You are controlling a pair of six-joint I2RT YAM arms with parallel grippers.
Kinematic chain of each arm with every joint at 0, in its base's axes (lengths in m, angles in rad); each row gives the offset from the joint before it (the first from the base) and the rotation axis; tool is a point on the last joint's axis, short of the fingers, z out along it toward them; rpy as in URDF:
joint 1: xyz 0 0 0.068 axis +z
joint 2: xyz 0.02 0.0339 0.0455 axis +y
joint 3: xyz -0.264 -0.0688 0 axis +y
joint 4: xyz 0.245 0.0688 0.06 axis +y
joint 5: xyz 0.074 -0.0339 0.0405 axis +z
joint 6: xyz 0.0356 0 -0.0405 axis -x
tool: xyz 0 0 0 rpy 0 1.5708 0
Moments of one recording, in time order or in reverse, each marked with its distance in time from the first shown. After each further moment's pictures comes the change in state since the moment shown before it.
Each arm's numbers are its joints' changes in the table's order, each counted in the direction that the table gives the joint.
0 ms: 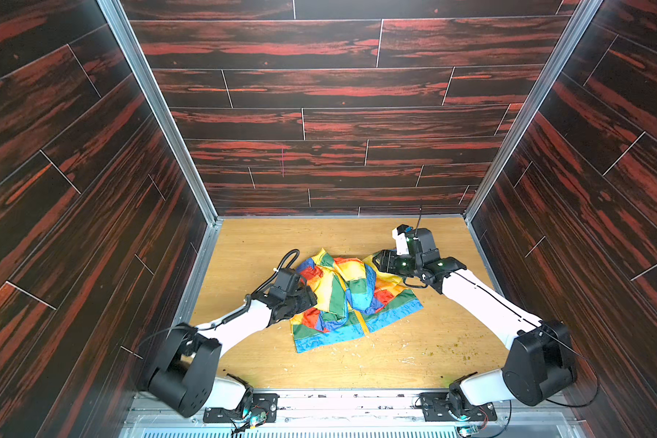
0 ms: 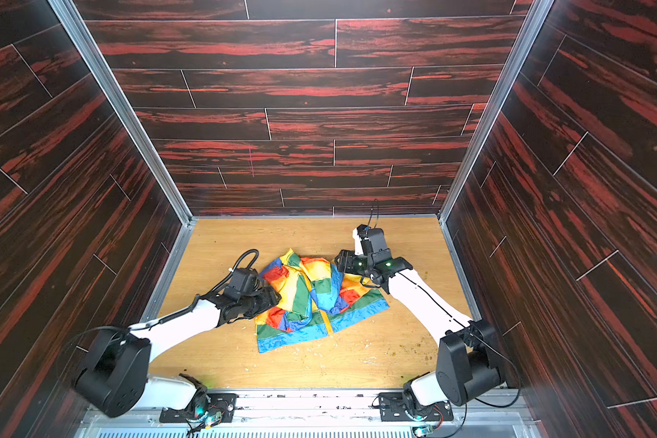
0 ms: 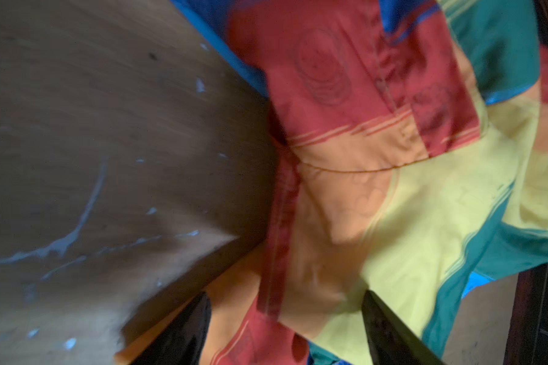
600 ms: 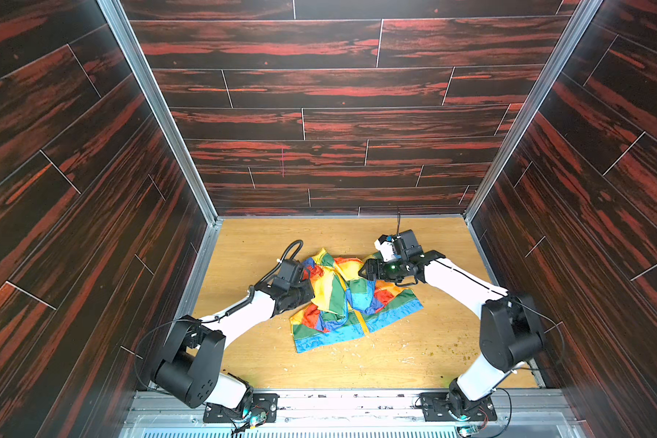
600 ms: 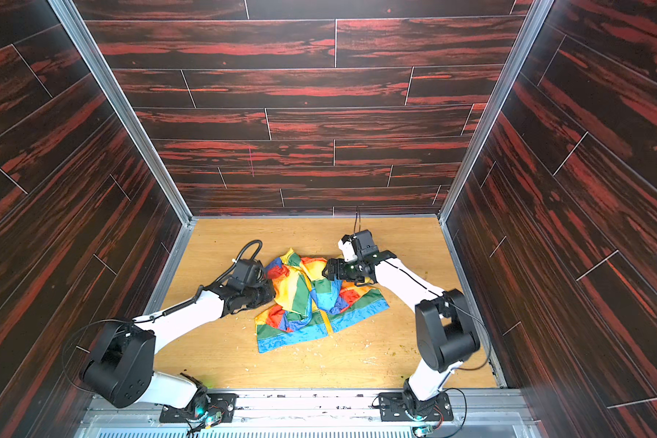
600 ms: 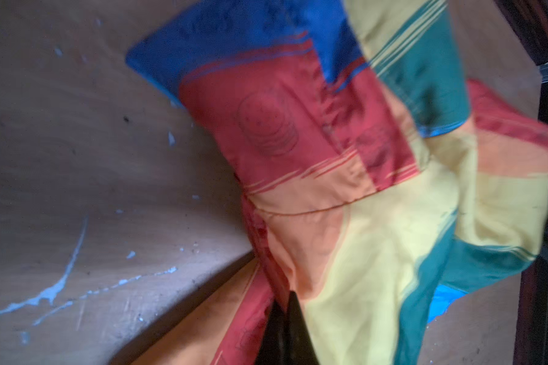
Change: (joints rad) left arm 0.000 0.022 -0.130 0.084 0.056 -0.075; right arm 0.004 0.246 -0.098 0.086 0.224 0.124
